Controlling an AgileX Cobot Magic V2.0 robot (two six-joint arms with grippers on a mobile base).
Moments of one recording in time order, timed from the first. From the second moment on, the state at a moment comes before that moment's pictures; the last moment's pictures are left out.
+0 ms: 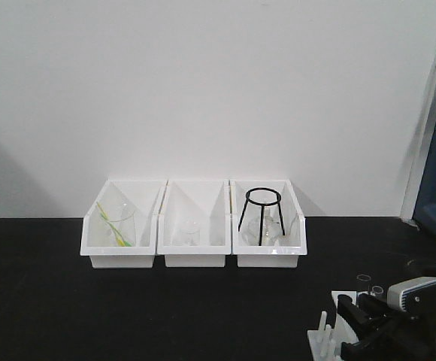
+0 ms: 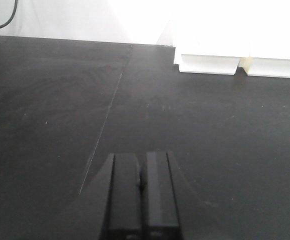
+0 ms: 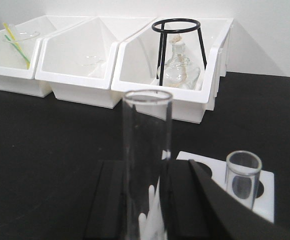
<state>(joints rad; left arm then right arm) 0.08 -0.01 0.03 0.05 0.29 -0.17 0.00 1.68 -0.53 -0.53 -0.87 0.33</state>
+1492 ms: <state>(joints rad) 0.08 -0.01 0.03 0.05 0.29 -0.17 0.00 0.76 -0.52 -0.62 -0.17 0.60</state>
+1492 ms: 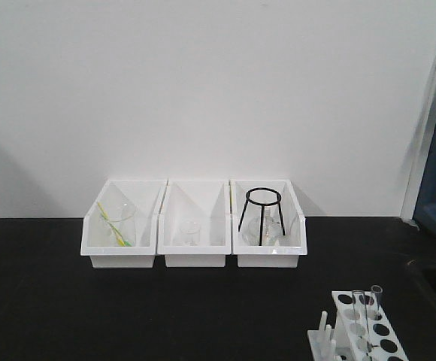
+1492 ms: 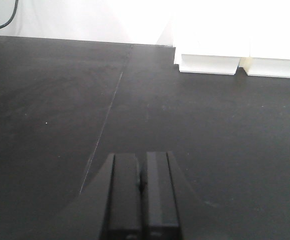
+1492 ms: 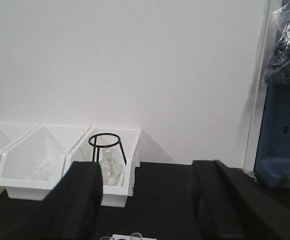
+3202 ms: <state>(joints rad) 0.08 -0.01 0.03 0.05 0.29 -0.17 0.10 -0.01 0.03 -0.15 0.15 0.14</state>
